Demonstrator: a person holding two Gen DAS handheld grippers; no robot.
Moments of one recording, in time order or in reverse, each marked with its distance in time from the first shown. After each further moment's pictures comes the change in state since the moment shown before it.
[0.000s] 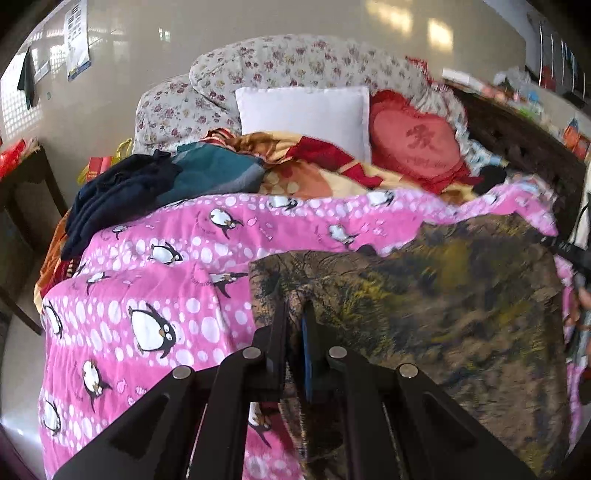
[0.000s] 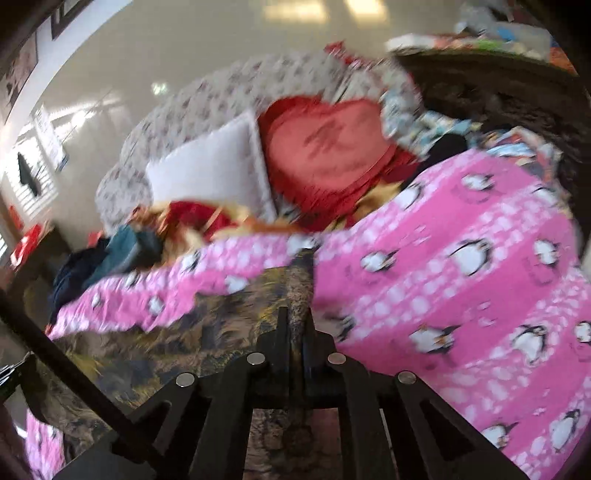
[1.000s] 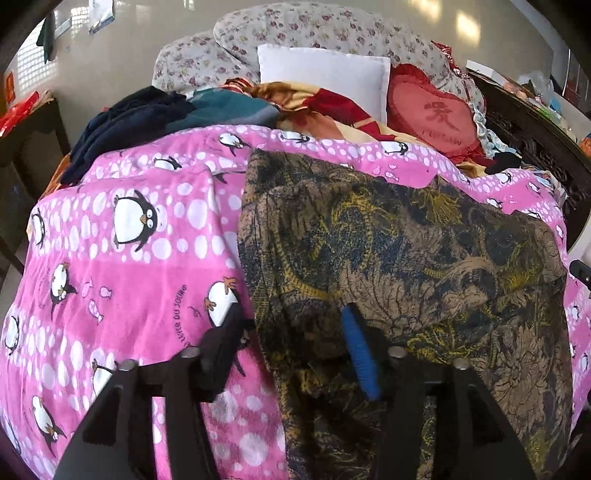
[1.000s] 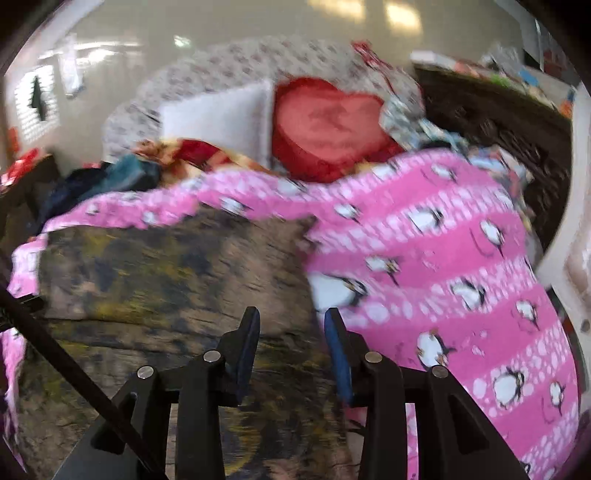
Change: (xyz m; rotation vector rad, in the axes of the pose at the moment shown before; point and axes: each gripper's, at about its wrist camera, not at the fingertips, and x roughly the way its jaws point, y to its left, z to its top) left arm 0.016 -0.005 -0.072 -0.122 0.082 -0.002; right arm -0.072 0.013 -0.075 -0.247 0.079 -0.050
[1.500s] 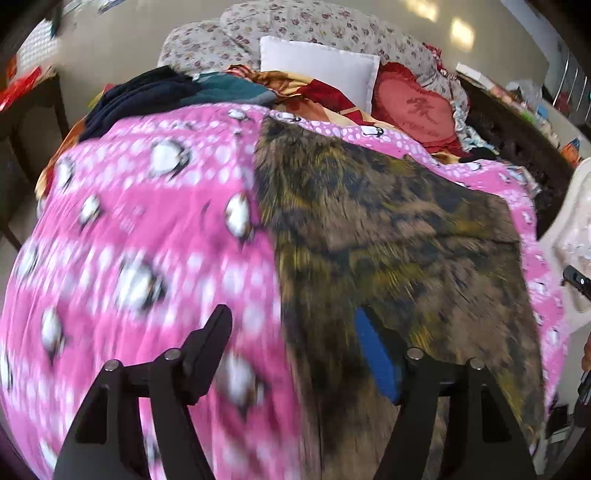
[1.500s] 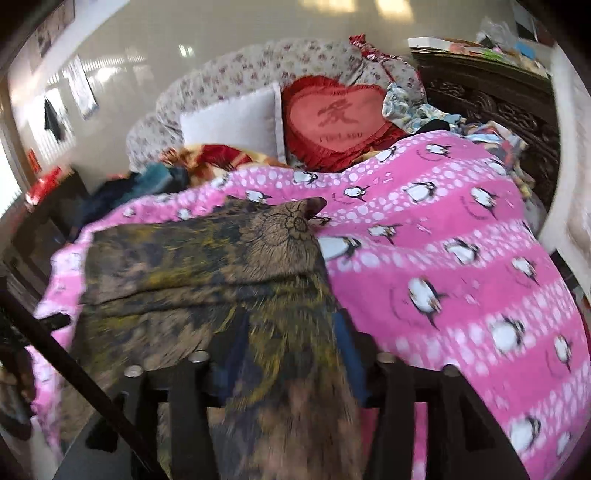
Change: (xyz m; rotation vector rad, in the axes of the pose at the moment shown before) left arm -0.084 0.020 -0.070 -0.066 0.058 -0.105; right arm -0.072 -0.026 -0.035 0.112 0.032 0.120
